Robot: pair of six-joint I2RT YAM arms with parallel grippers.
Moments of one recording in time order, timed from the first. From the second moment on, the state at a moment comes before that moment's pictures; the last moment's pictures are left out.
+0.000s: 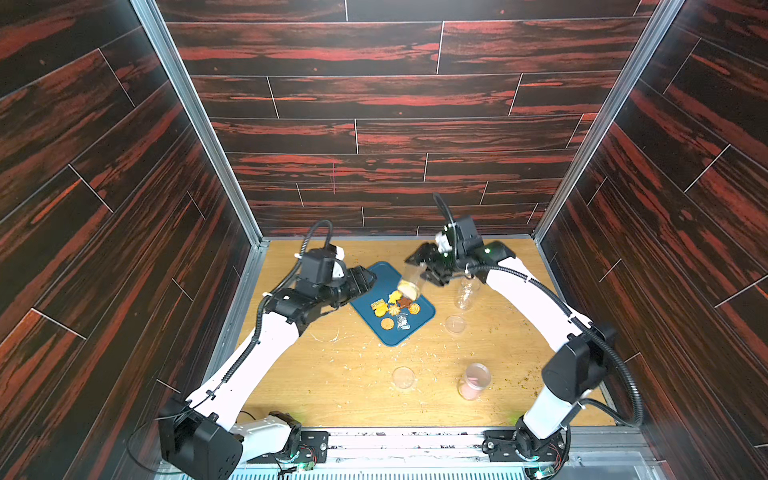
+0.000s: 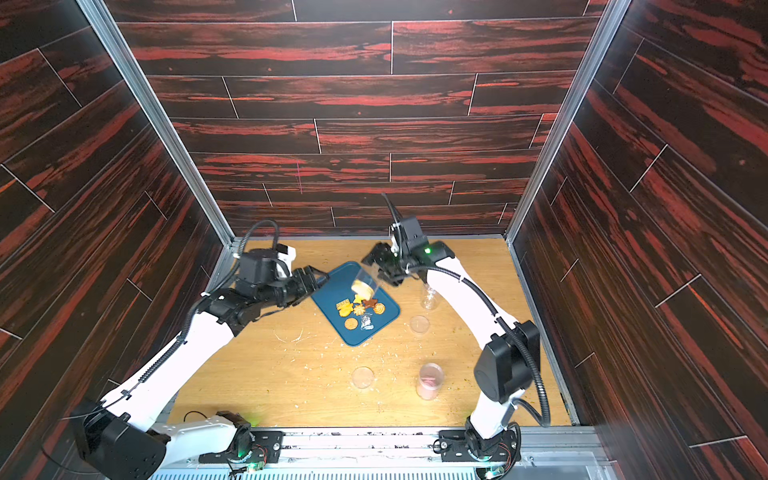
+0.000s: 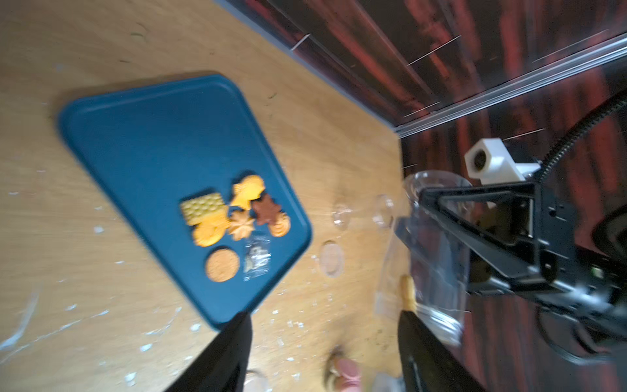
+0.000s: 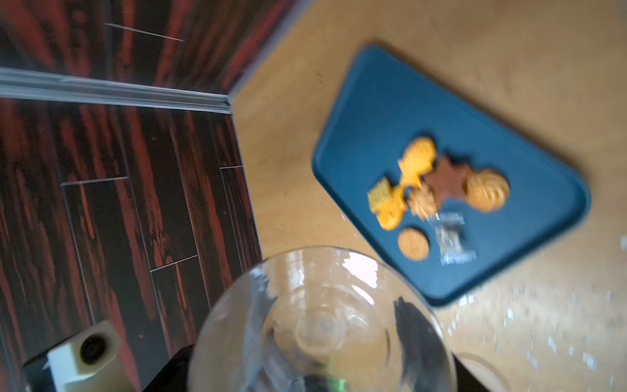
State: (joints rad) left arm -0.39 1.26 1.16 -0.42 0.36 -0.86; right arm 0.54 1.76 1.75 -0.76 -0.34 0.98
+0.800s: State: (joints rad) left arm -0.45 1.47 1.32 -0.45 0.66 -0.77; right arm 0.58 1.84 1.87 -0.83 -0.43 0.94
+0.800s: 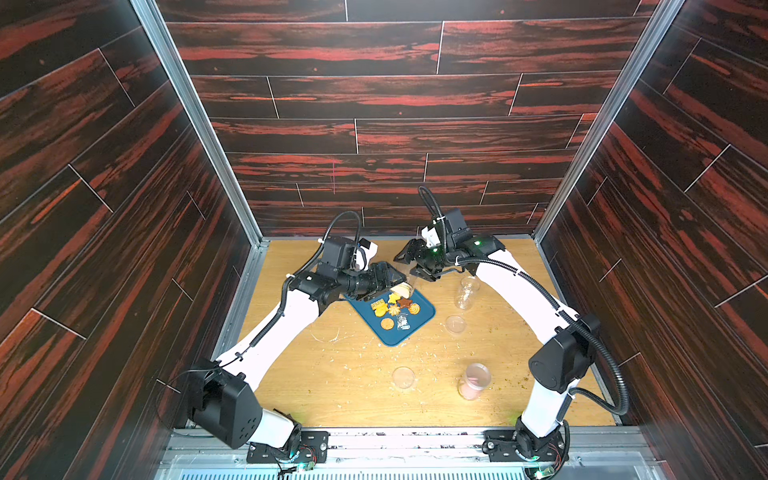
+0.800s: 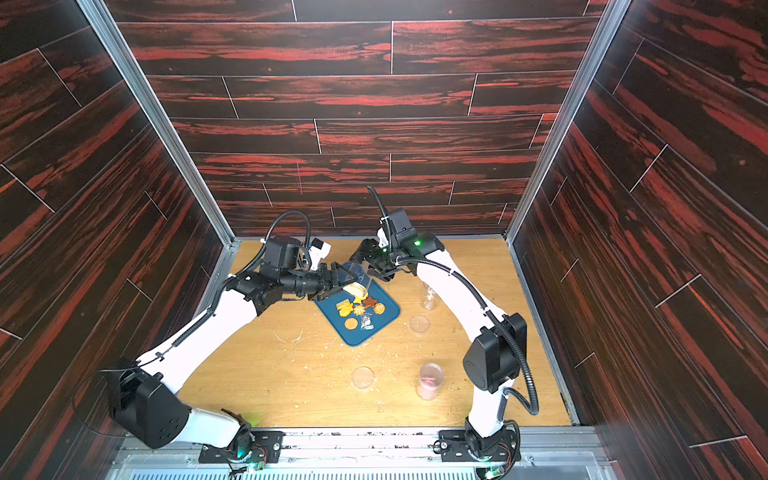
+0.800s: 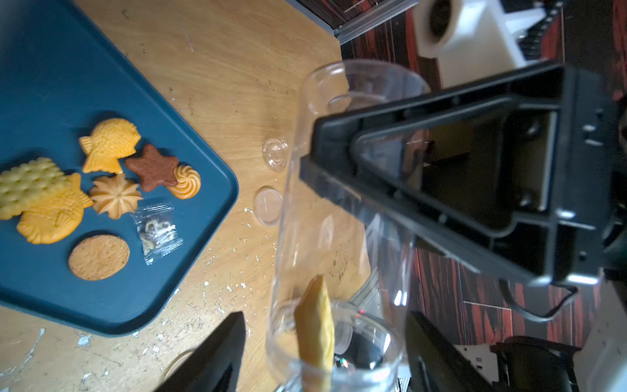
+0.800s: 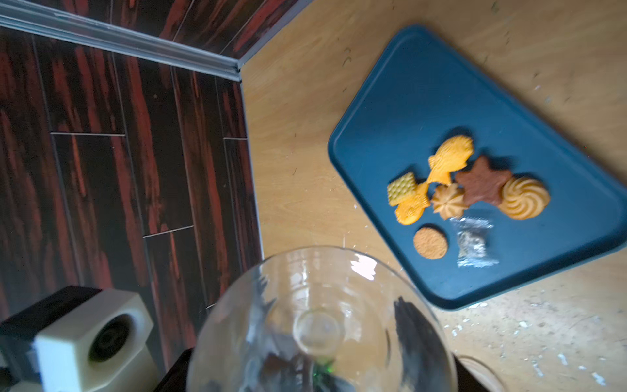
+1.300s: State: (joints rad) left arm -0.47 1.50 1.32 -0.40 0.67 -0.81; right arm 0.62 1.85 1.87 -0.80 -0.50 1.00
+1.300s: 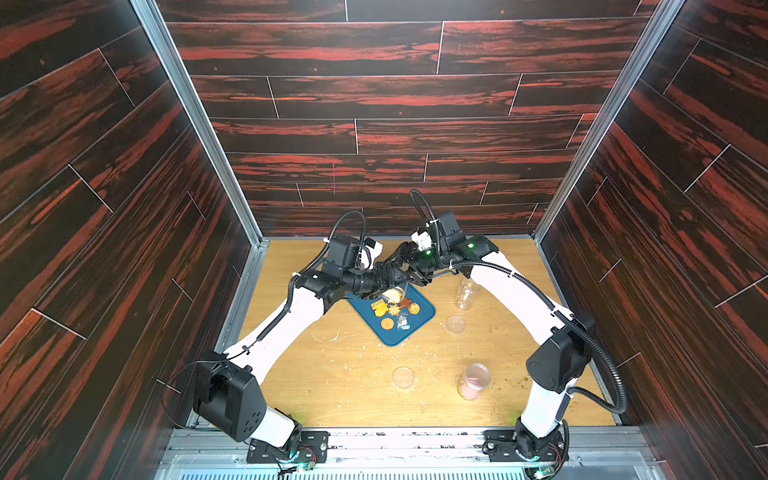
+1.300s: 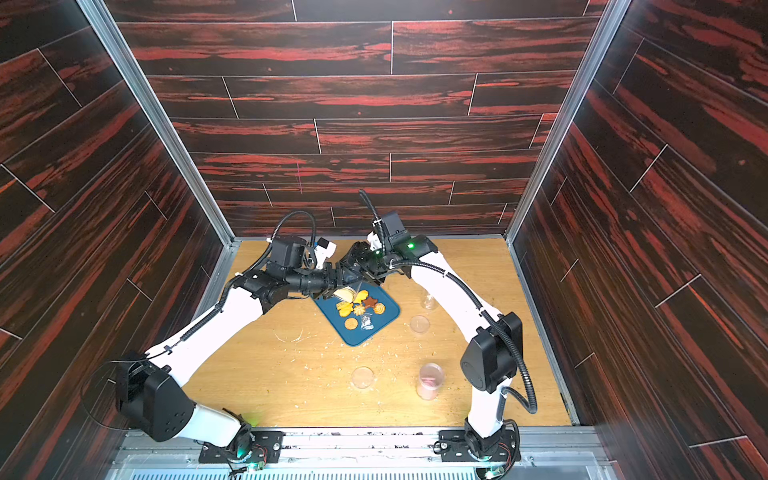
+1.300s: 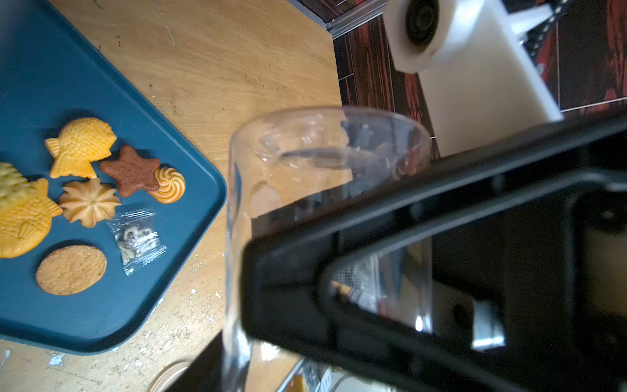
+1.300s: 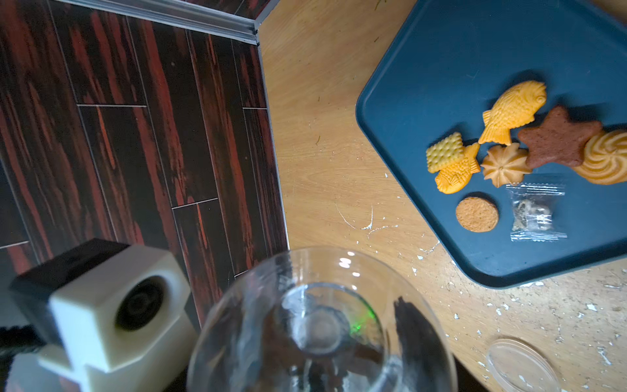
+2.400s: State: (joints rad) left arm -0.46 1.60 1.26 -0.20 0.47 -0.93; right arm 0.44 1.49 1.36 -0.68 -0.52 0.86
